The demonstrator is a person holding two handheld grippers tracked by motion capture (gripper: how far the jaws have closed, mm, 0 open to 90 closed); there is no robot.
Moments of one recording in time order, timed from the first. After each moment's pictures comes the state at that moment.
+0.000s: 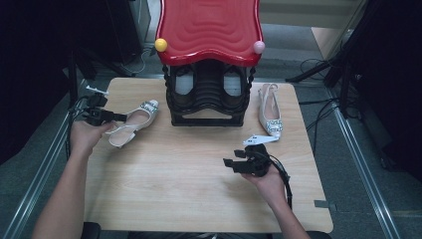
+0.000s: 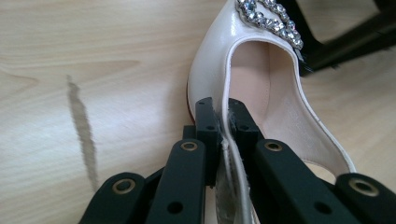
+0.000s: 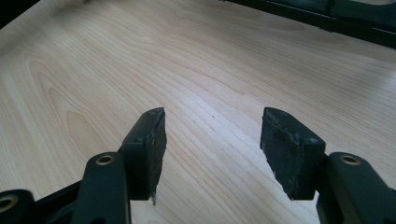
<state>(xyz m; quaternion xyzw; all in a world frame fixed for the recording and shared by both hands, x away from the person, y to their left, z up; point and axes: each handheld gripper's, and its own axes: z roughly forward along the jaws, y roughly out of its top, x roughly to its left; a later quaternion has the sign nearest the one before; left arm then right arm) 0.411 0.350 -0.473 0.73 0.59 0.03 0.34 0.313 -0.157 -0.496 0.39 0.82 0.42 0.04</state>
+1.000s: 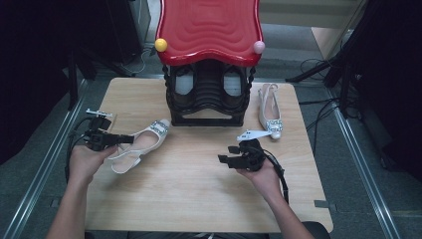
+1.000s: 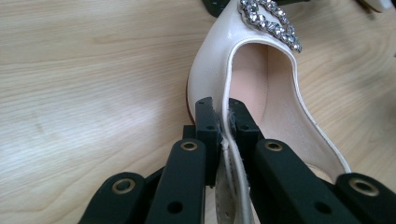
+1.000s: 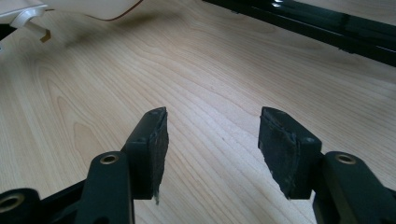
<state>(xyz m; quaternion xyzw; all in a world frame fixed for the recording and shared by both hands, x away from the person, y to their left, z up) 0.334 0.311 -0.472 0.75 0.55 0.00 0.37 0.326 -0.143 -0.493 0.37 0.83 0.42 0.04</state>
